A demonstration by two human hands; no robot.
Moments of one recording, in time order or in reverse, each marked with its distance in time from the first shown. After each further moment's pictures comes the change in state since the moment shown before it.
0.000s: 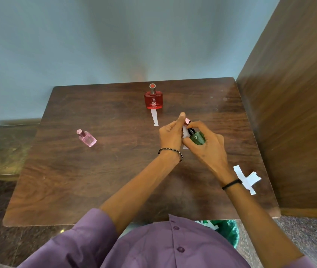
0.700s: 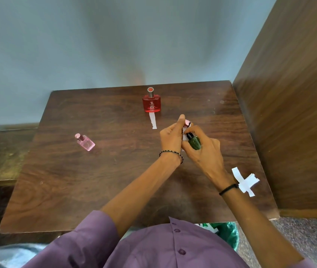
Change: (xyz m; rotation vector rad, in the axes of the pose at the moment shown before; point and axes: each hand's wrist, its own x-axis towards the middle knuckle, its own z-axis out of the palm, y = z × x) left_hand -0.006 0.006 0.006 -0.026 0.004 -0.032; right_hand -0.006 0.001 0.005 -0.034 -0.012 0.025
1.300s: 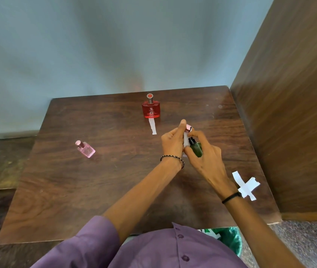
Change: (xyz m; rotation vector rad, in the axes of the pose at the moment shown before) left_hand 0.003 -0.001 0.000 0.020 -0.021 -0.006; right_hand -0.005 -0.002 -0.001 -0.039 -0.014 0.052
